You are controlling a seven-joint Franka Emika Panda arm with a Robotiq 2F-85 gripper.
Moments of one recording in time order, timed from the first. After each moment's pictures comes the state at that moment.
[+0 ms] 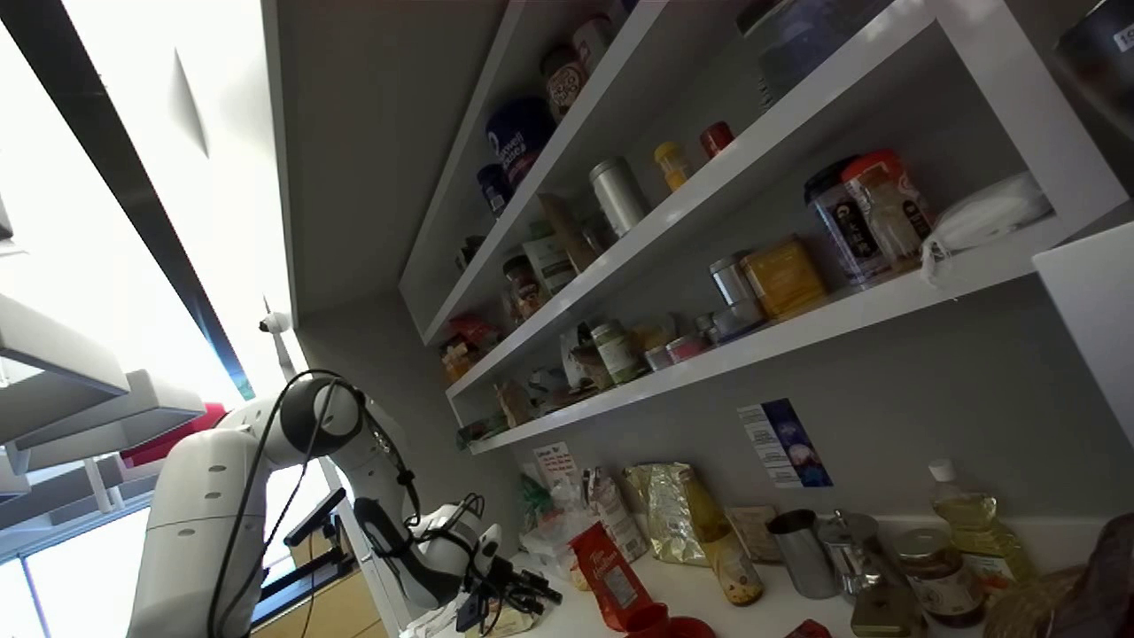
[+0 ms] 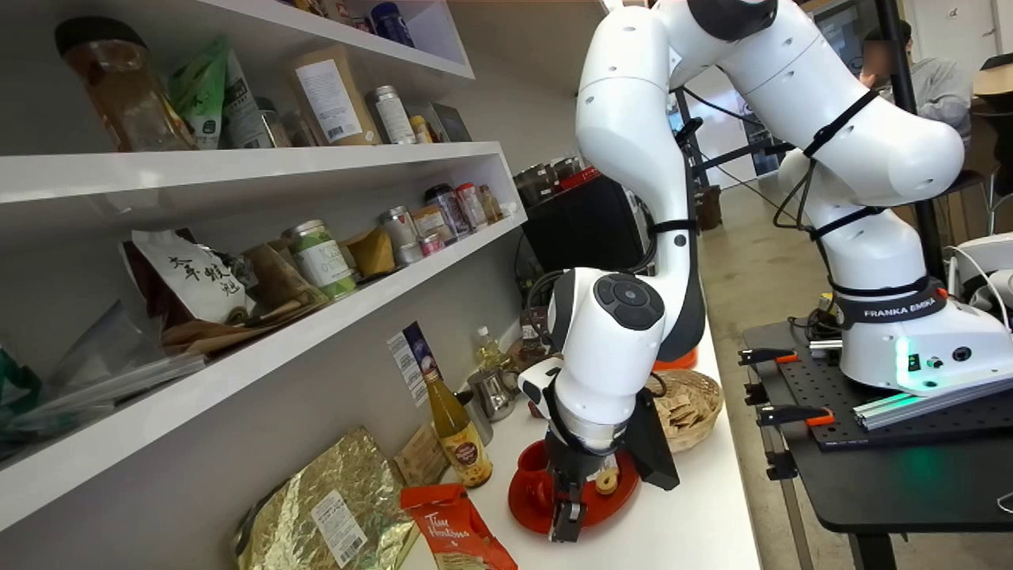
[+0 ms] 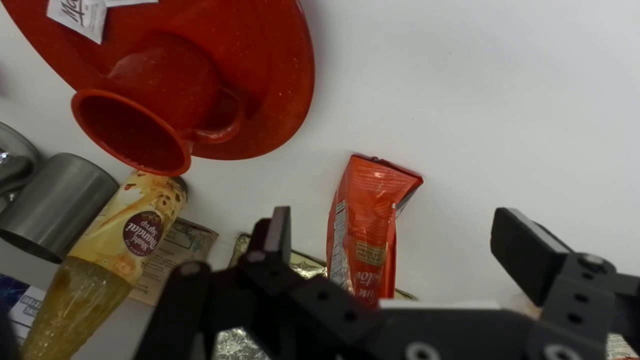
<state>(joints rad) 0.36 0.40 0.34 -2.19 -1.42 2.54 1.61</state>
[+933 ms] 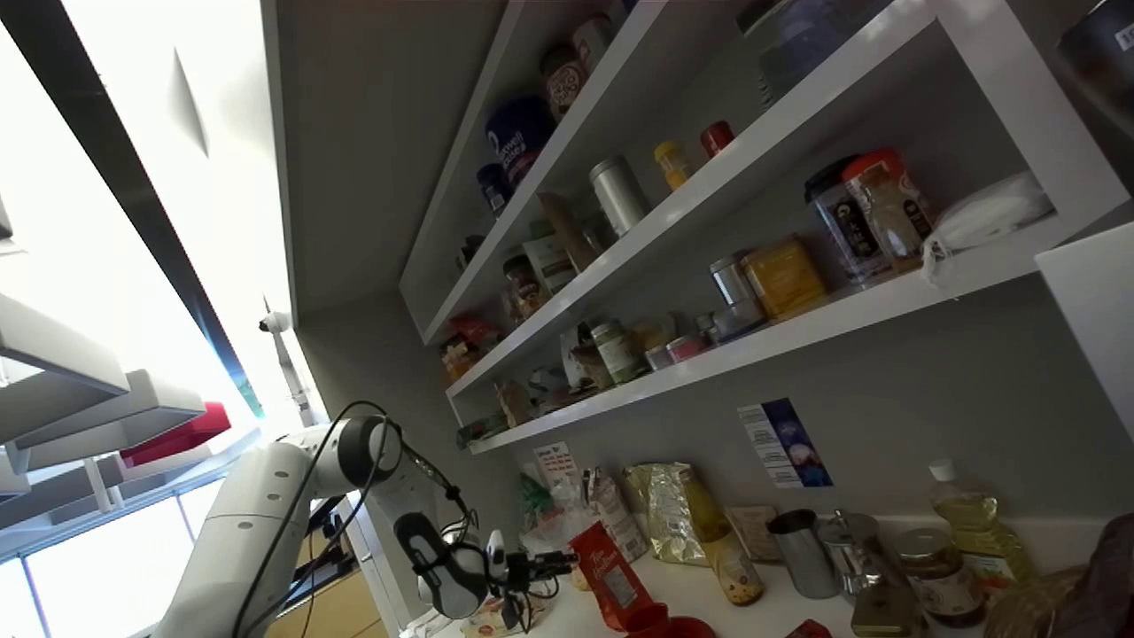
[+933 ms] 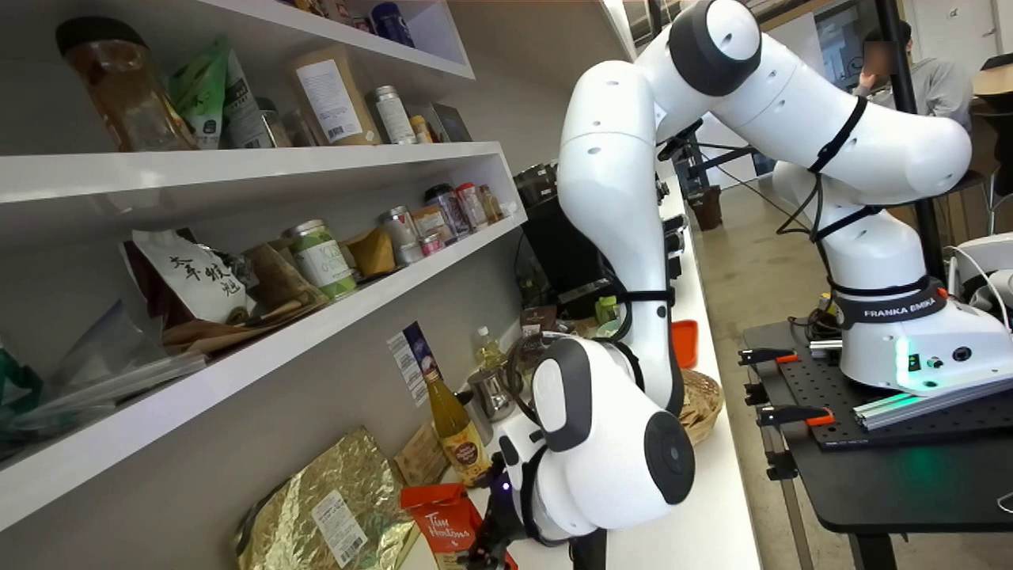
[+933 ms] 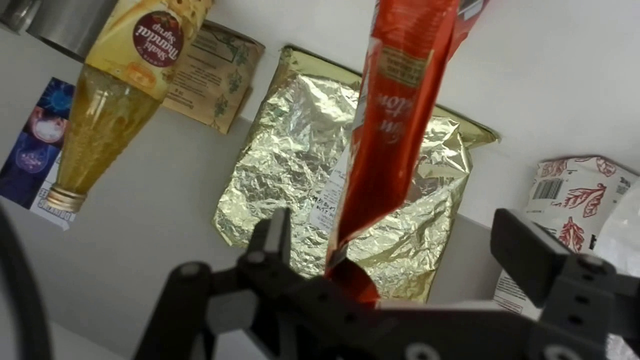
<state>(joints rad) 0.50 0.67 0.33 -1.90 -1.91 2.05 2.00</state>
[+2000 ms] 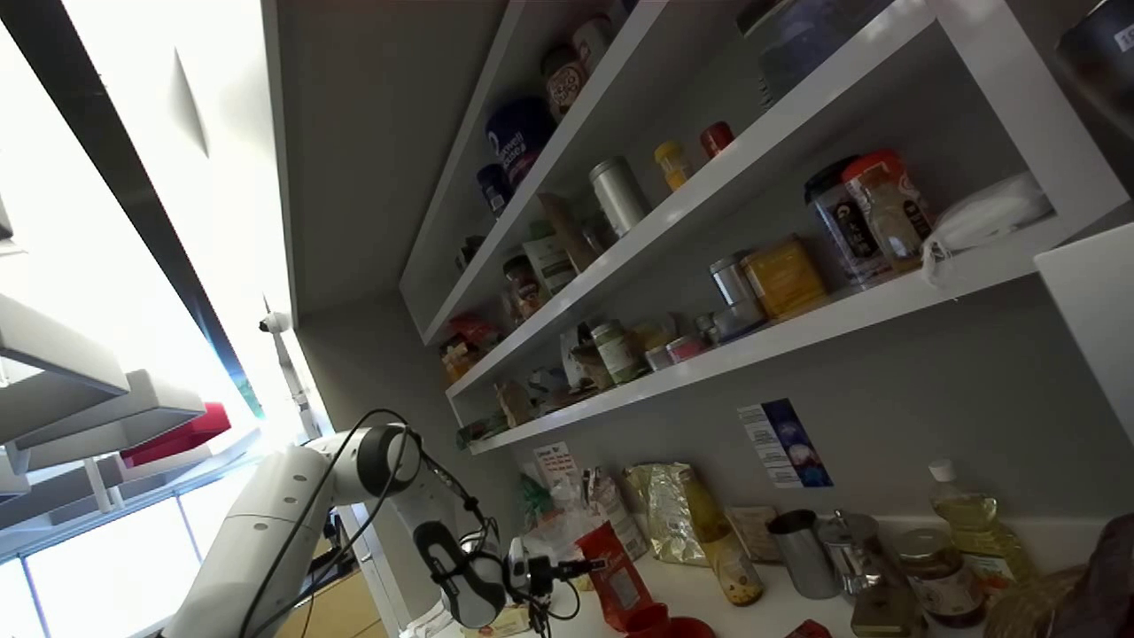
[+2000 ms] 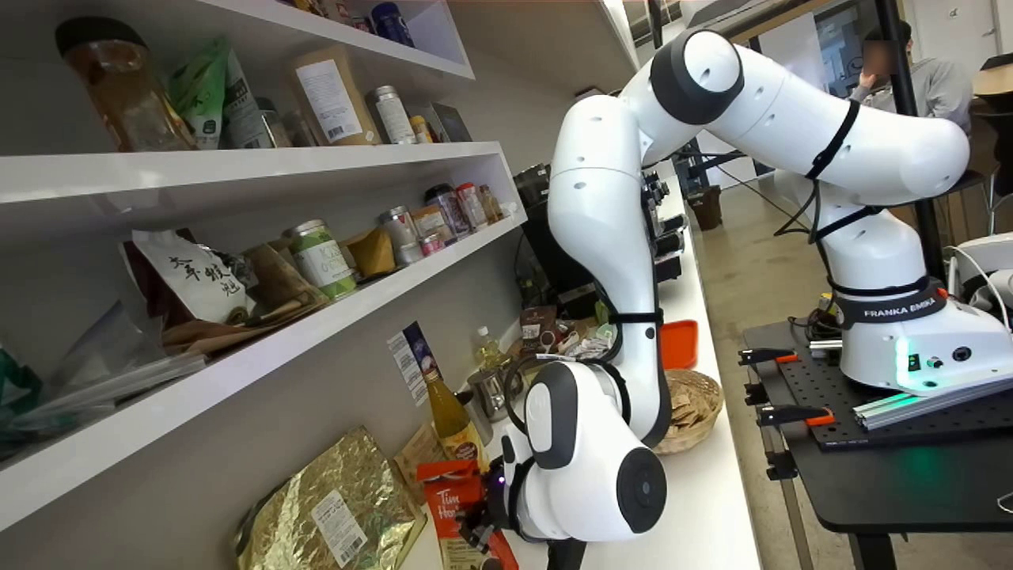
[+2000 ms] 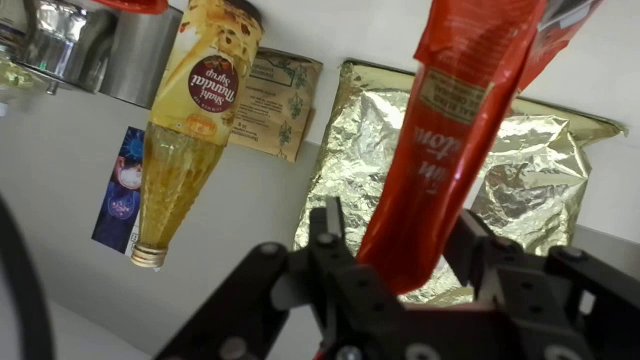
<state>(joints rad) 0.45 0.75 0.33 -1.85 -1.93 1.93 2.18</state>
